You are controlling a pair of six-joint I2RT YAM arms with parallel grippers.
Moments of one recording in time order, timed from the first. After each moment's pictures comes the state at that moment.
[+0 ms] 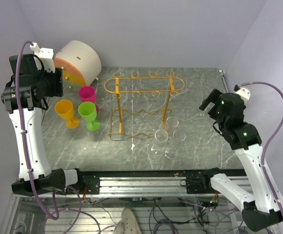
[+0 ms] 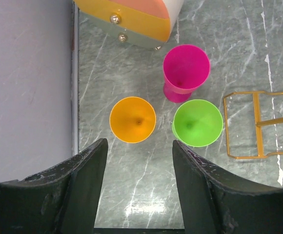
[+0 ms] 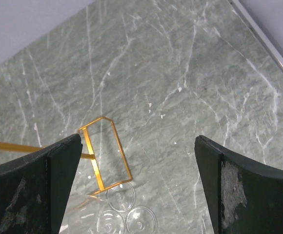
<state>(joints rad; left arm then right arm) 0.18 1.27 1.78 -1.11 0.13 0.21 0.28 0.88 1.12 -0.75 0.49 0.57</state>
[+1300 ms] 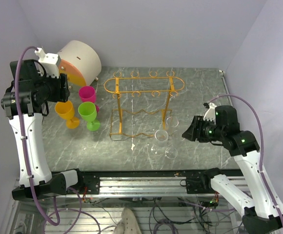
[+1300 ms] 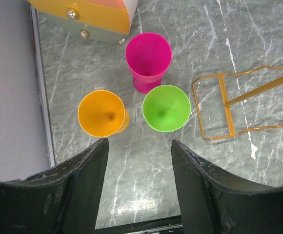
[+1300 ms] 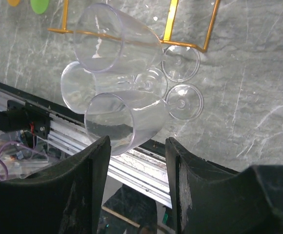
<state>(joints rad) 0.18 1.22 1.74 -1.15 0.28 0.22 0.28 0.78 1.01 -1.01 -0.32 0.37</state>
